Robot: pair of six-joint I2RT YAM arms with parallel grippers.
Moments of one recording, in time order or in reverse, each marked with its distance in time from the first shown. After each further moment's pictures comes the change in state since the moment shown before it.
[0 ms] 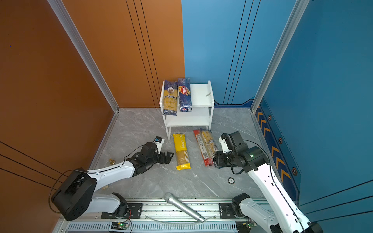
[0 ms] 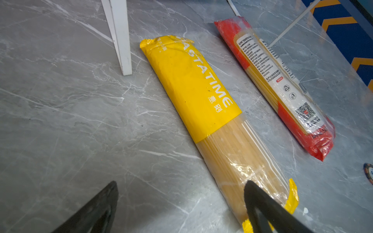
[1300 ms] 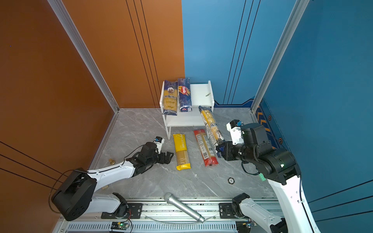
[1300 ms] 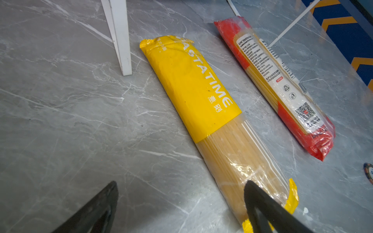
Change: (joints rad) left arm 0.000 0.000 0.000 0.000 0.000 0.002; right arm 0.000 0.013 0.435 -0.136 -0.049 -0.018
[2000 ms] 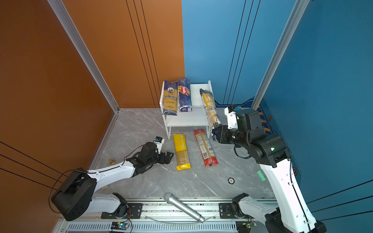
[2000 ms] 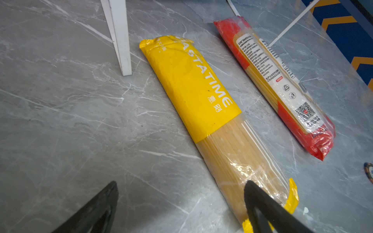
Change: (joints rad) left arm 0.000 0.000 0.000 0.000 0.000 0.003; right arm 0.000 0.160 0.116 0.177 0.072 0.065
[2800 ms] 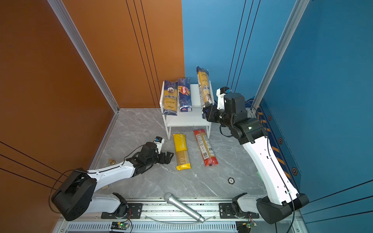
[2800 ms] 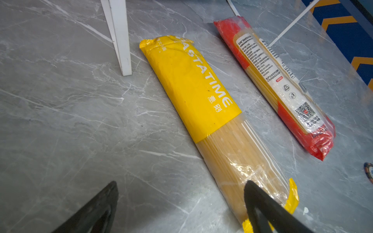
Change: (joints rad) left arm 0.000 0.000 0.000 0.000 0.000 0.000; right arm 0.000 0.198 0.018 0.380 0.036 0.056
